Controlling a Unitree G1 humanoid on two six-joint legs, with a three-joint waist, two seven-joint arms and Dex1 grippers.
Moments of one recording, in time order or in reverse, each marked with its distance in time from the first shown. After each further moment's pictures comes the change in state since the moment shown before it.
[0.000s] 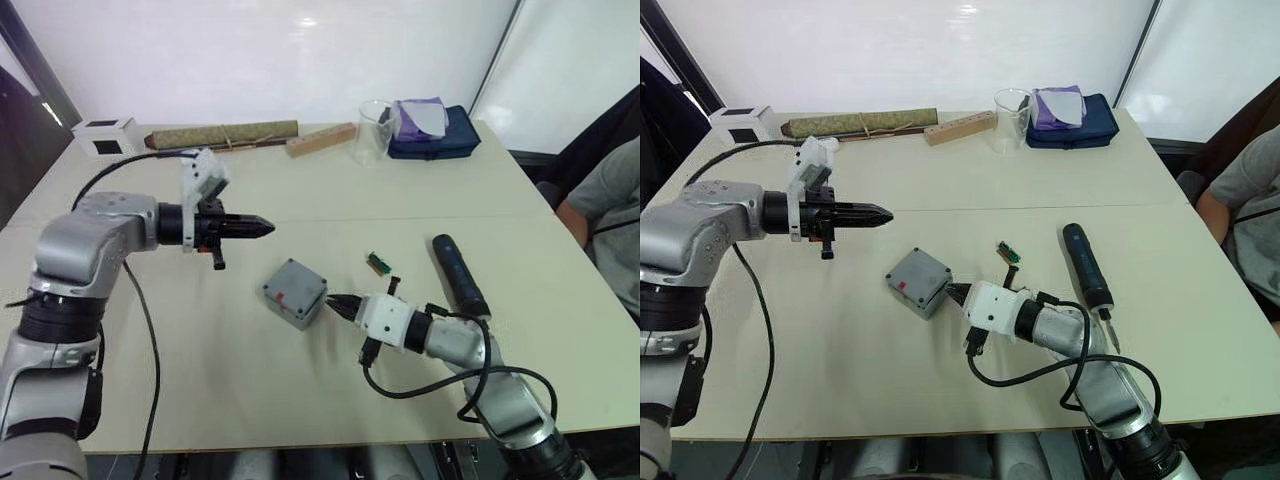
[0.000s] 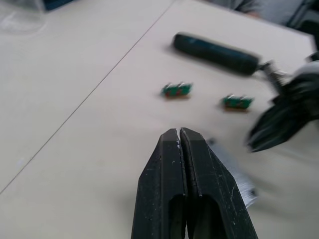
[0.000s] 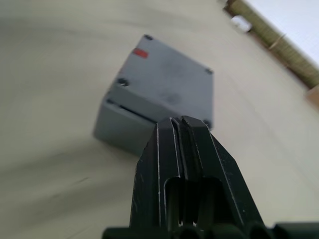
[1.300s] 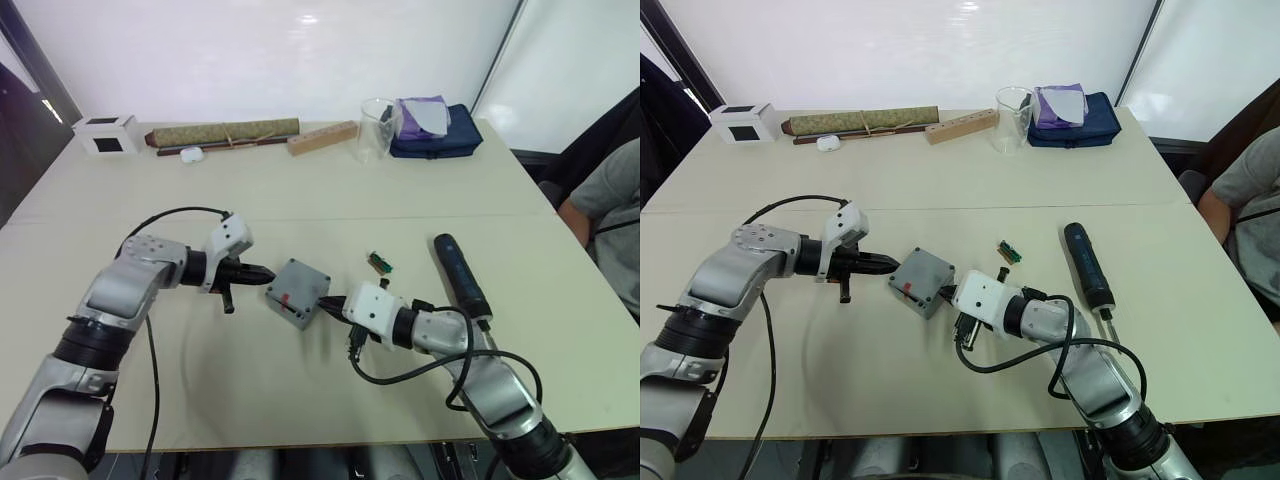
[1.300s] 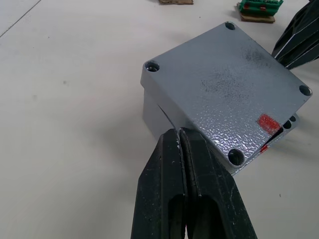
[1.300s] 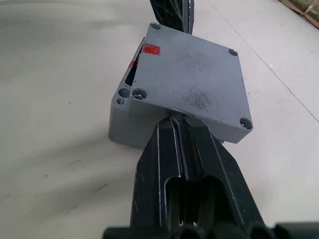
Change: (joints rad) left arm 0.112 -0.068 -0.119 0.020 0.146 -0.154 -0.043; right arm -0.085 0.014 0.067 0.004 0.032 0.166 -0.026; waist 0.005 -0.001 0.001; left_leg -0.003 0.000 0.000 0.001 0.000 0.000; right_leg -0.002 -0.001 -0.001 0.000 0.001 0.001
